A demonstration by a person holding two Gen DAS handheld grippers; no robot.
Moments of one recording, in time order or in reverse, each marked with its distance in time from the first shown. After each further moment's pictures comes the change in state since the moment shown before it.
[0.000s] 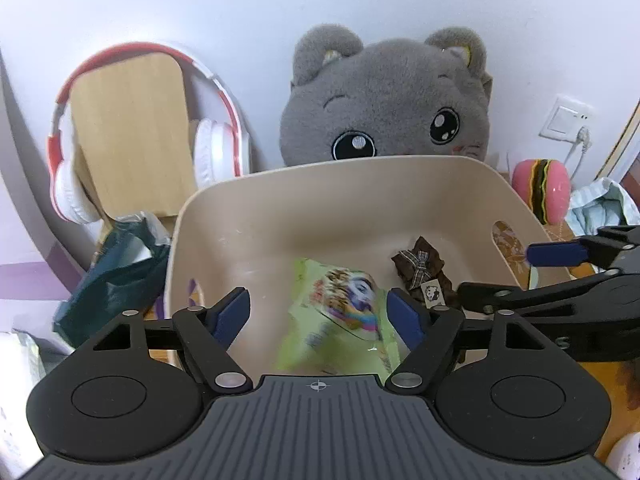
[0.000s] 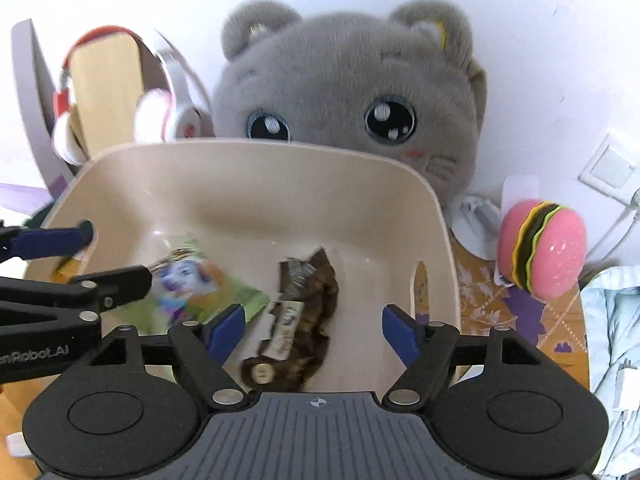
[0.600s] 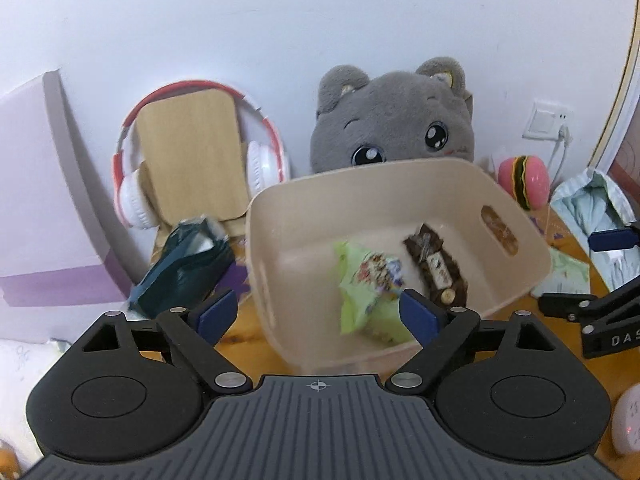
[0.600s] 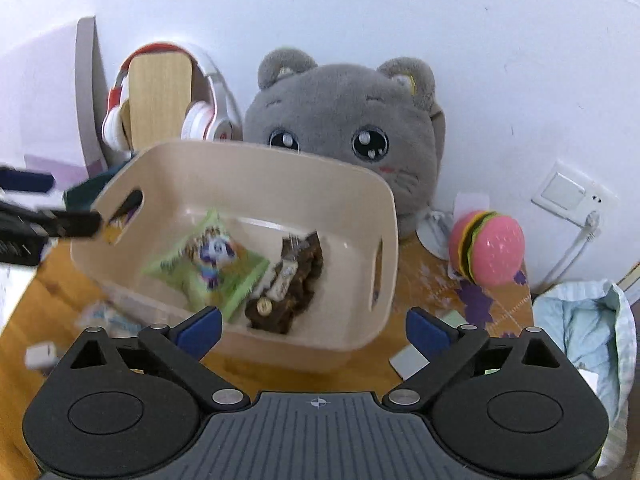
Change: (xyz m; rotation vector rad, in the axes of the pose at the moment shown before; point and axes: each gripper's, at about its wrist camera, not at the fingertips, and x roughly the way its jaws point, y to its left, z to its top) left arm -0.088 0.014 -0.044 0.086 -0.061 0.008; right arm -0.085 -0.011 -0.044 -0.107 -0.085 -0.034
